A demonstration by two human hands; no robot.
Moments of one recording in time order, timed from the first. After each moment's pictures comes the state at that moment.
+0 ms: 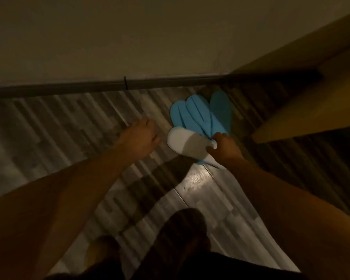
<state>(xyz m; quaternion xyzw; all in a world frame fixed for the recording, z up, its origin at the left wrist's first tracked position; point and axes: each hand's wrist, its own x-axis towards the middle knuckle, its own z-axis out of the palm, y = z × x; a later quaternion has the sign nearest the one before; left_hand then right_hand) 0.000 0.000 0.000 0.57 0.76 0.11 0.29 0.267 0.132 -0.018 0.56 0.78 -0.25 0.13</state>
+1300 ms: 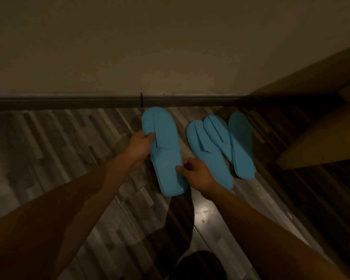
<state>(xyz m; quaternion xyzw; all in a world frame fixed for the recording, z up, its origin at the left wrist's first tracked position) -0.039 0.013 -0.094 0.08 0.65 0.54 0.53 0.162 0.059 -0.091 0.53 0.63 -0.57 -0.05</state>
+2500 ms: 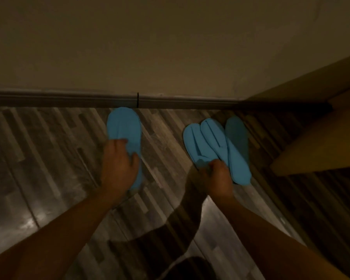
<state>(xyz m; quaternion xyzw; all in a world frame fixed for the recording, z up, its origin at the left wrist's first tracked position) -0.041 -0.051 -0.127 0.37 0.86 0.32 0.12 0.209 0.091 -0.110 0.63 0.74 -0.23 -0.02</state>
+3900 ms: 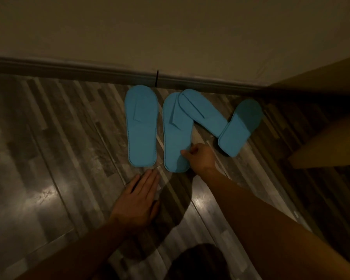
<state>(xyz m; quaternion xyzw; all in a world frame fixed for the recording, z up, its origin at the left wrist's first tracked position) 0.042 -0.173 -0.171 0.64 0.75 0.03 0.12 0.136 0.064 -0.130 0.59 0.67 -0.45 -0.03</state>
